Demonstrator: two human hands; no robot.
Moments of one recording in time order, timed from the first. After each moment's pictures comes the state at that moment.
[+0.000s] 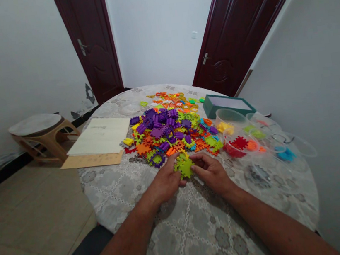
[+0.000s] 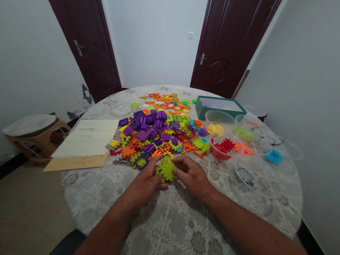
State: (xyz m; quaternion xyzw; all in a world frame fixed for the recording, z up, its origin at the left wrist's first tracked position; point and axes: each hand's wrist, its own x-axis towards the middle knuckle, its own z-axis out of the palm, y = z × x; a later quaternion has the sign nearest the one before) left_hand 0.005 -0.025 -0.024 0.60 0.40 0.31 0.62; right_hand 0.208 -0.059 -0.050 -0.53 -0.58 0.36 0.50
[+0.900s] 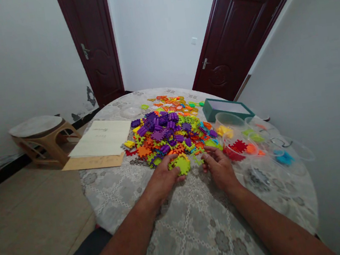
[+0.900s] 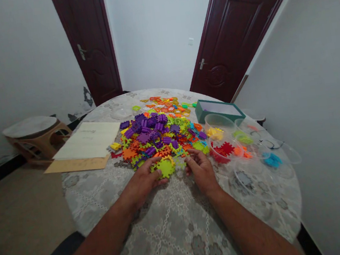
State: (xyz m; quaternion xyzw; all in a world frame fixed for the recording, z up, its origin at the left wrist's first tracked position) left_hand 0.011 -0.022 -0.013 0.46 0.42 0.38 0.68; right_hand 0.222 -0.050 -0.037 -0.56 -0.42 0.38 0.61
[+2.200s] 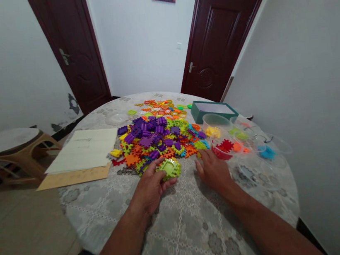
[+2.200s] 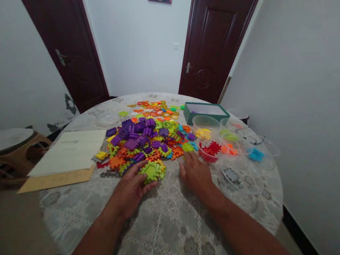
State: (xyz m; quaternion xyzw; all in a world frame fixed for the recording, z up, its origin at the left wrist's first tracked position) left_hand 0.010 -0.019 -0.008 0.34 0.38 0.42 0.75; right_hand 0.238 -0.062 -0.020 -0.74 -0.64 -0.11 0.19
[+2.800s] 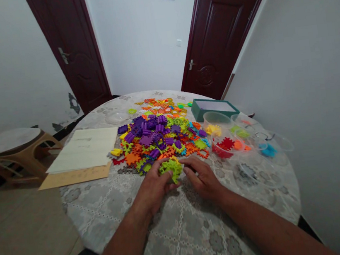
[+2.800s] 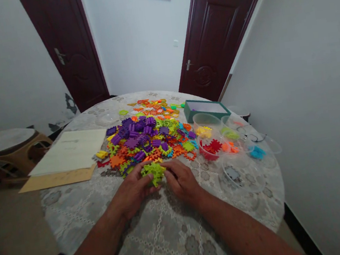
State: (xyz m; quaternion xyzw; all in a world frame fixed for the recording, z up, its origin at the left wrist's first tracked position) left_hand 0.010 -0.023 -0.014 0.41 0.36 0.39 0.74; right_hand 0.207 -0.062 -0.029 -0.50 -0.75 0.09 0.43
